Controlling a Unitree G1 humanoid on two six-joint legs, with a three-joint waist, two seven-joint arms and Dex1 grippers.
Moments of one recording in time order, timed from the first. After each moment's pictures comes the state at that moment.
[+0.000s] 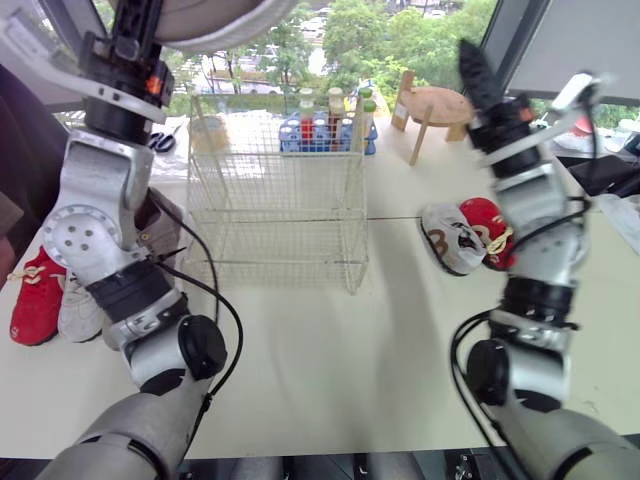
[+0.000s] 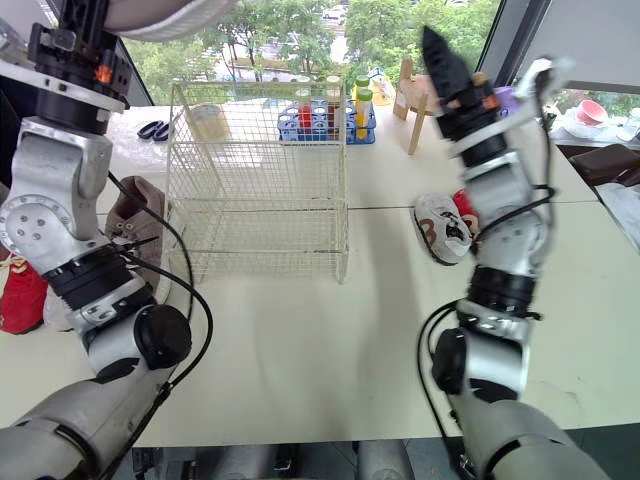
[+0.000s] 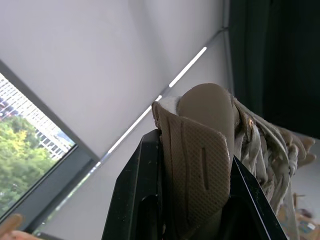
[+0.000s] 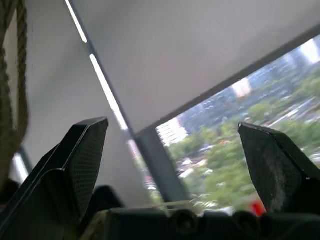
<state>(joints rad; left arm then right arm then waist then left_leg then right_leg) -1.02 0.15 0.67 -0.09 -1.34 0.74 -0.13 -0.90 -0.16 -0.43 0.03 0.96 0.54 0.41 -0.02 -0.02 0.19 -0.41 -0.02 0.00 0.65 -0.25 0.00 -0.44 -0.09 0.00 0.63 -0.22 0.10</state>
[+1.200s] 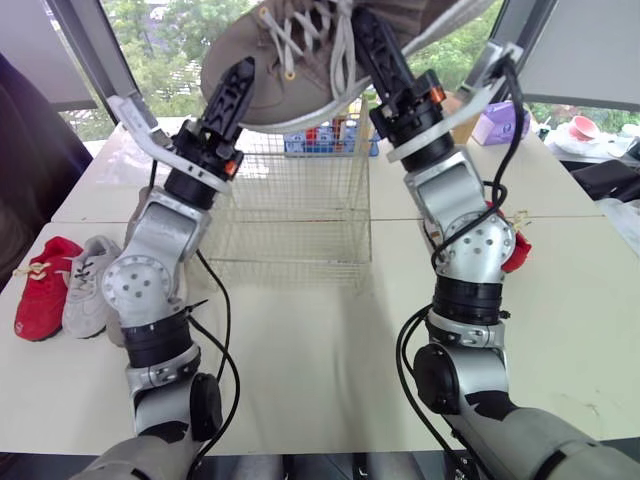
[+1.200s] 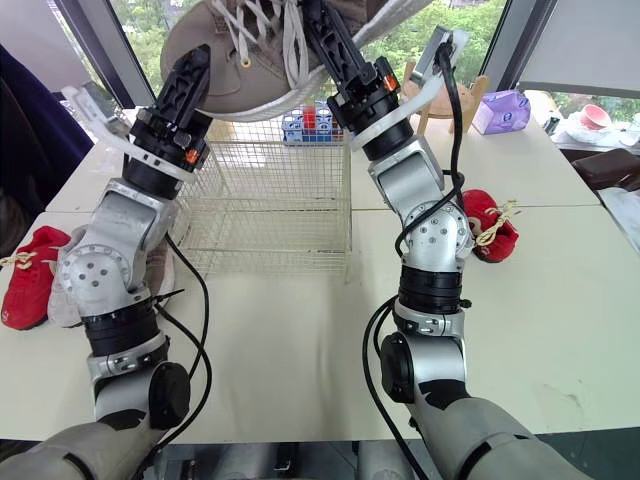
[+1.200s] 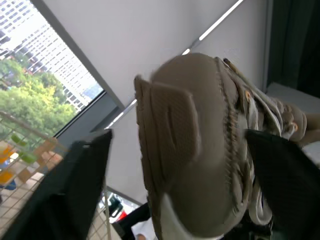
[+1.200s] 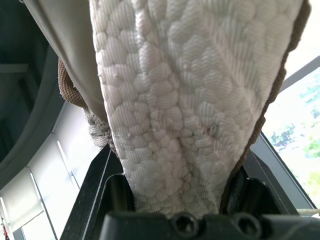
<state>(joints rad) -0.69 0.19 0.39 -0.25 -1.37 0.65 -0.07 -0.96 -0.01 -0.28 -0.03 1.04 0.52 0.33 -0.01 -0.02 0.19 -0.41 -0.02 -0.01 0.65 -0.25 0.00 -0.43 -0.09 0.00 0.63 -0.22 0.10</state>
